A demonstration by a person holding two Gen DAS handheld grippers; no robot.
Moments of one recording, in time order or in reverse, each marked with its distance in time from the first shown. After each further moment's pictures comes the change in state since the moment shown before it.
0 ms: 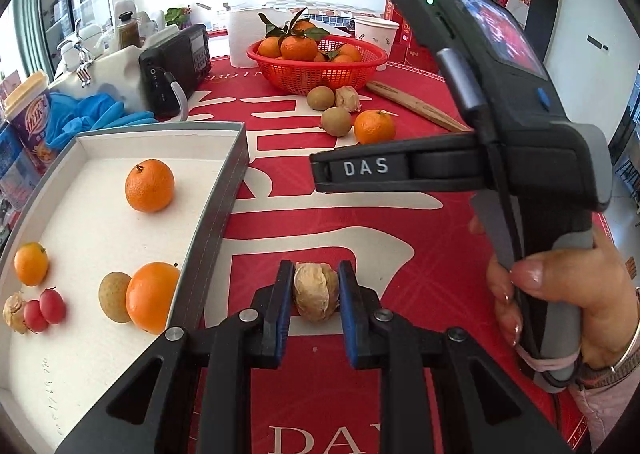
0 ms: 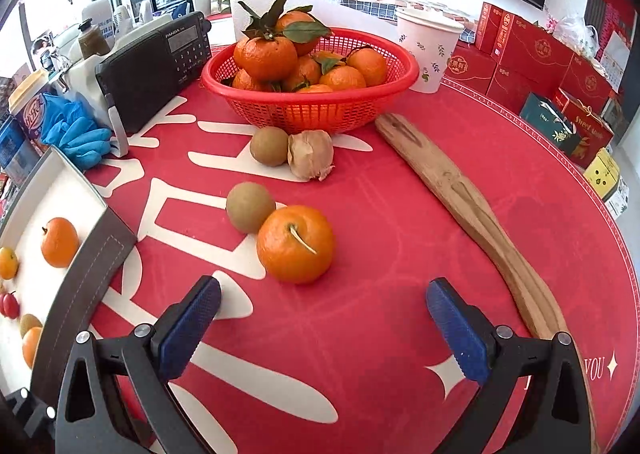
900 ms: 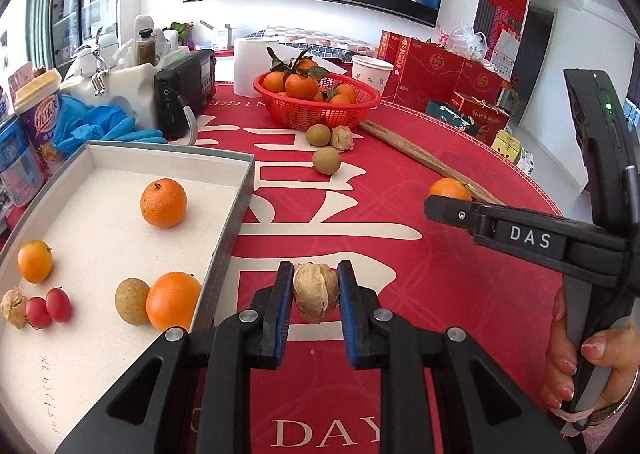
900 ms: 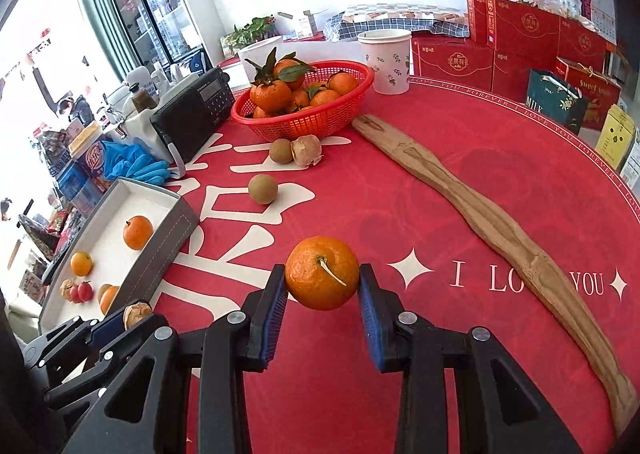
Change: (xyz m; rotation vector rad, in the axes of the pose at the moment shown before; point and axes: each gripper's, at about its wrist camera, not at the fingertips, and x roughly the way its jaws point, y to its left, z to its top) left arm -0.027 0.012 -0.001 -0.056 -0.117 -0.075; right arm -0.071 -0.043 -0.051 0.153 -0.102 0.193
